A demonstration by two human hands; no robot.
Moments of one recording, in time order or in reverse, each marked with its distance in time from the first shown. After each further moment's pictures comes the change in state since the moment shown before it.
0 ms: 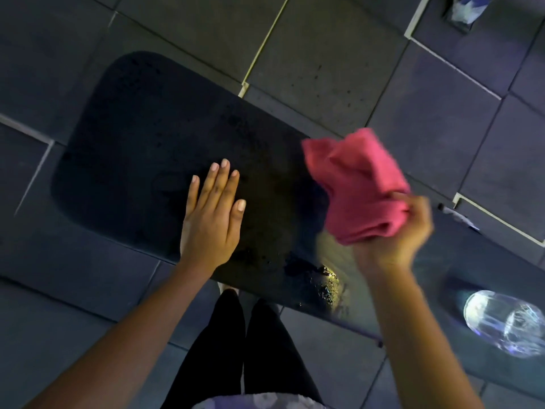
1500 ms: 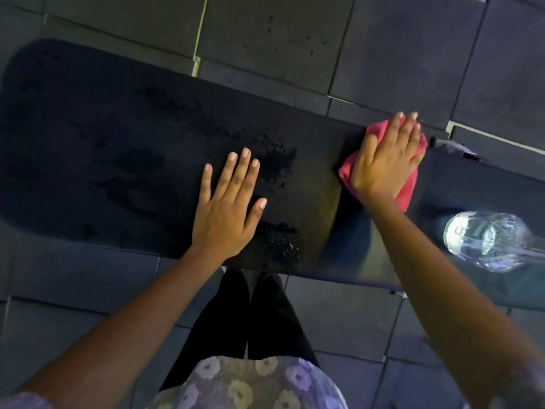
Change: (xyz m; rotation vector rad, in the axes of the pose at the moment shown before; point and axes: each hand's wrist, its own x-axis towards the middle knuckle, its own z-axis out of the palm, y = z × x) left_hand -0.014 0.080 0.039 0.260 -0.246 0.281; right_hand 0.119 0.006 -0.125 -1.641 0.241 -0.549
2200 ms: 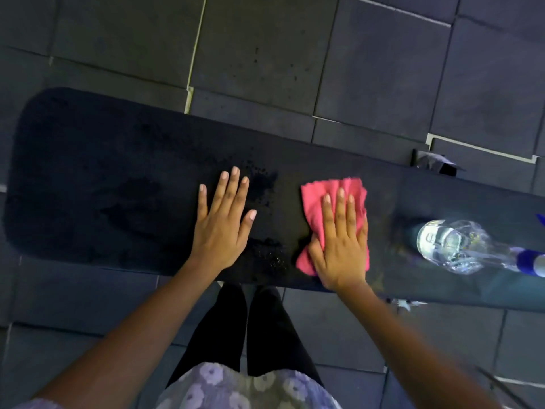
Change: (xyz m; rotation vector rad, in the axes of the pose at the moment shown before) left_hand 0.009 0.008 -0.007 -0.074 -0.050 -0.028; right_hand -0.114 0.043 -0.007 -0.145 -0.226 -0.431
